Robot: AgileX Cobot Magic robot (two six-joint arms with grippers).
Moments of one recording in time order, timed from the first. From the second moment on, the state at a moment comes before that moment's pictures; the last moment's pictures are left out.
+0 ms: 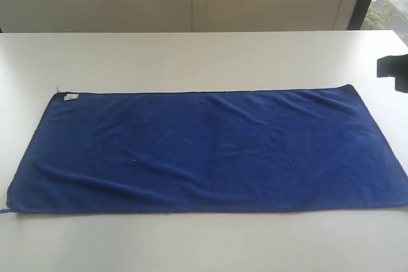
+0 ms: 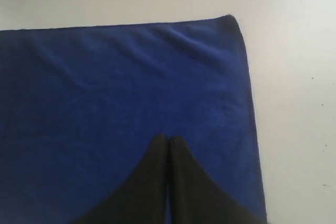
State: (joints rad) left arm 0.21 0.88 -0.74 -0.63 0.84 0.75; right arm -0.19 1.13 -0.81 0.29 0.60 -0.22
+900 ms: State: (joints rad) left arm 0.21 0.87 -0.74 -0.63 0.83 0.75; right arm -0.19 1.35 -0.78 0.29 0.44 -0.19
